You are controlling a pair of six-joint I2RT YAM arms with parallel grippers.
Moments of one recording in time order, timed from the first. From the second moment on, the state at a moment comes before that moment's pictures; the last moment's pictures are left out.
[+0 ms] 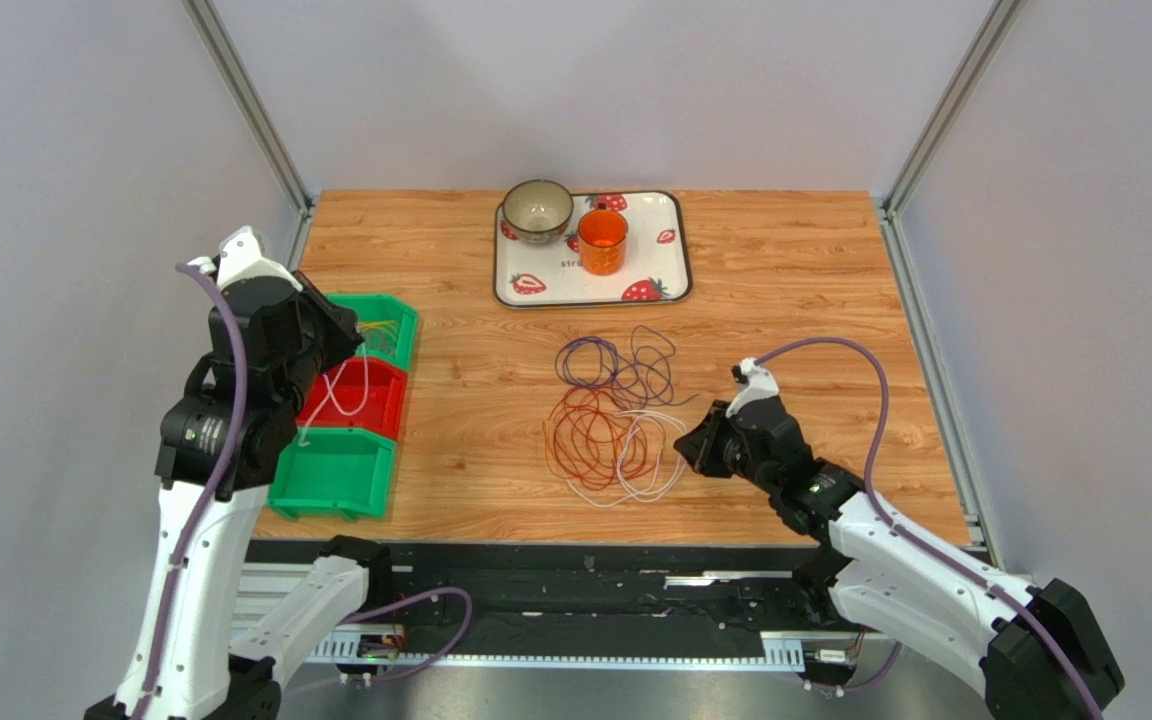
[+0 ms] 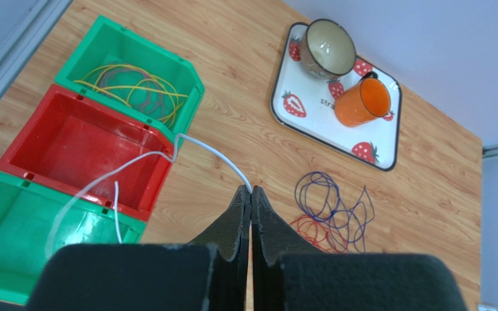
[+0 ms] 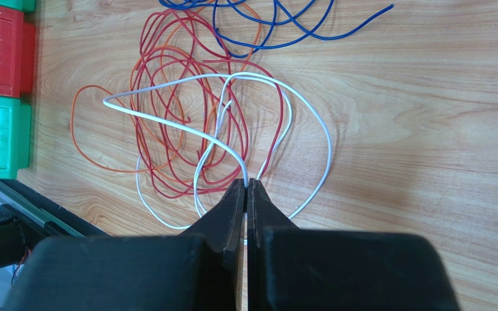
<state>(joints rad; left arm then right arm) -0.24 0.85 1.36 -0.93 -0.32 -0.62 0.64 0.82 0.32 -0.07 0.03 0.71</state>
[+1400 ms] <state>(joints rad) 0.21 0.90 1.09 -0.55 0.05 -0.70 0.64 0.89 0.32 -0.07 -0.02 0.69</state>
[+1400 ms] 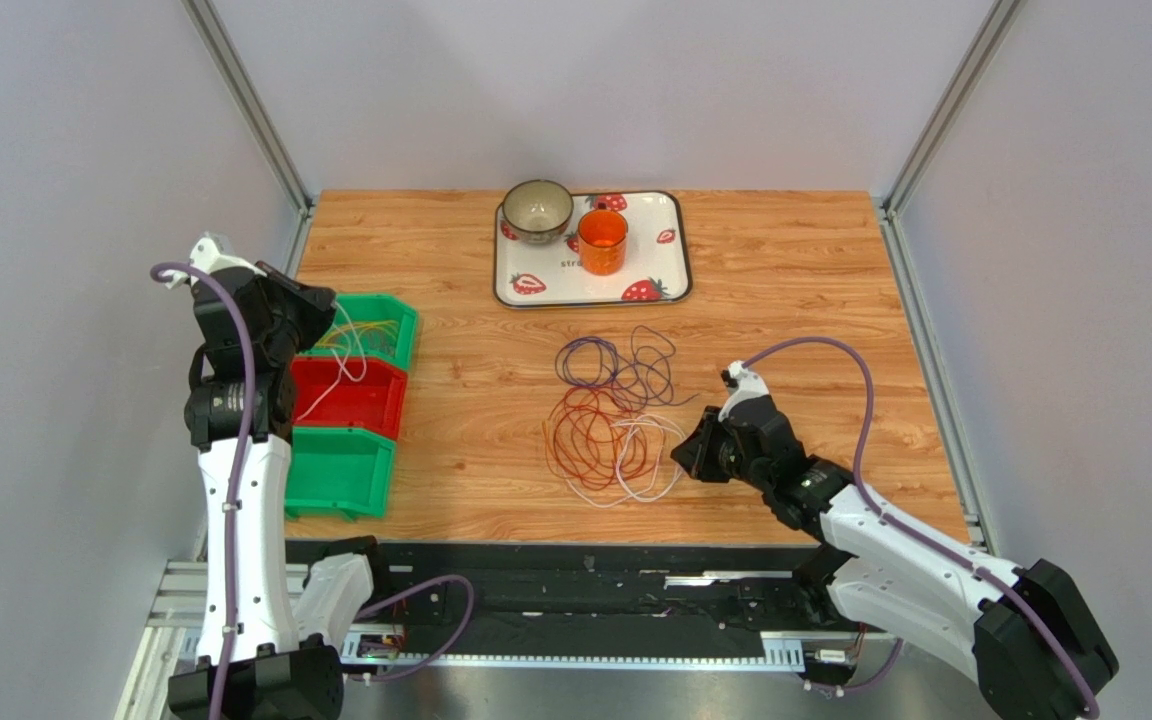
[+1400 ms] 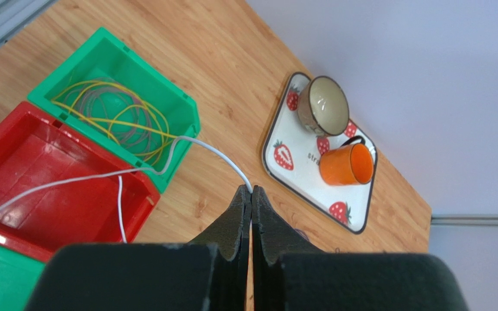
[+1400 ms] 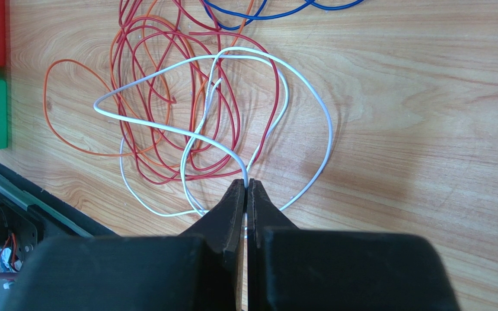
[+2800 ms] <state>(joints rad) 0.21 0.98 0.84 -0.50 -0.35 -0.83 0.64 0.89 0.32 -0.07 -0.02 0.69</state>
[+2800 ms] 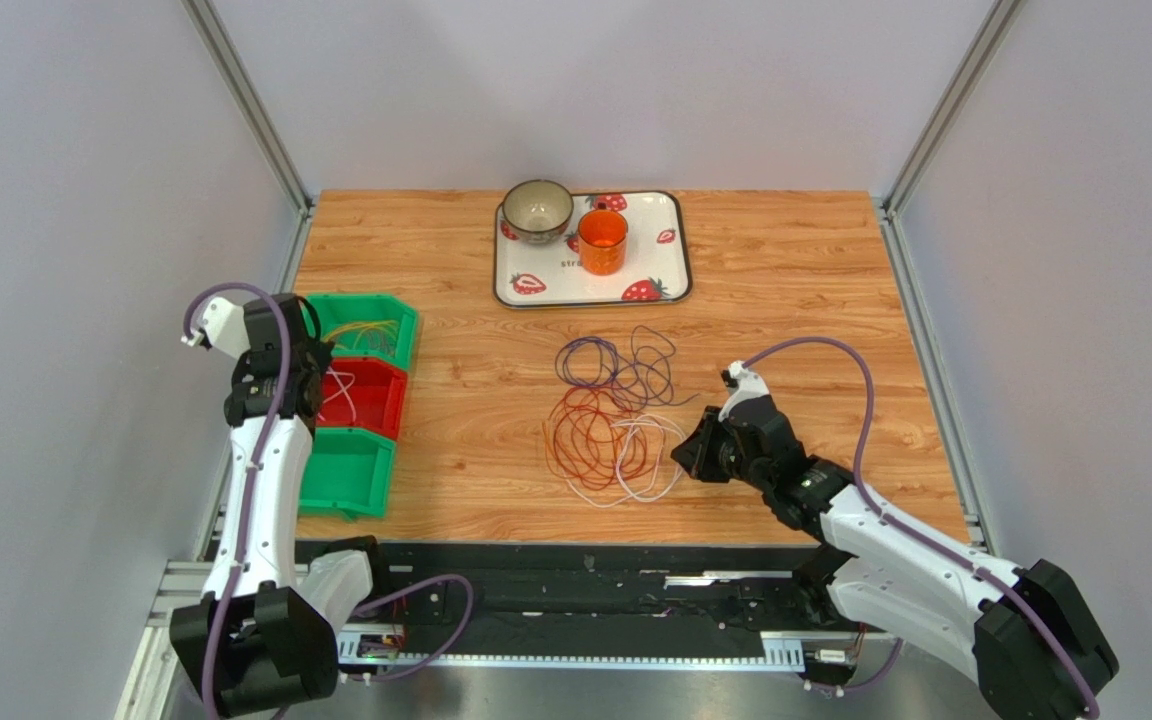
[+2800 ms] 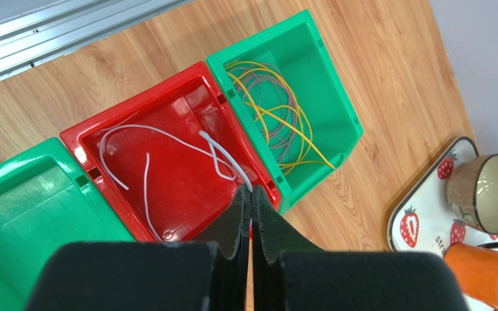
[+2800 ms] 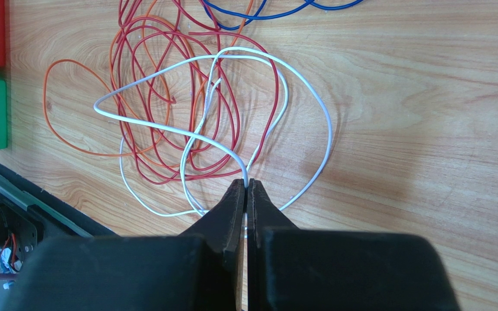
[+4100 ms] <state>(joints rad) 0.22 1.02 0.92 -0.62 -0.32 -0.81 0.64 0.89 0.32 -0.07 -0.02 0.69</state>
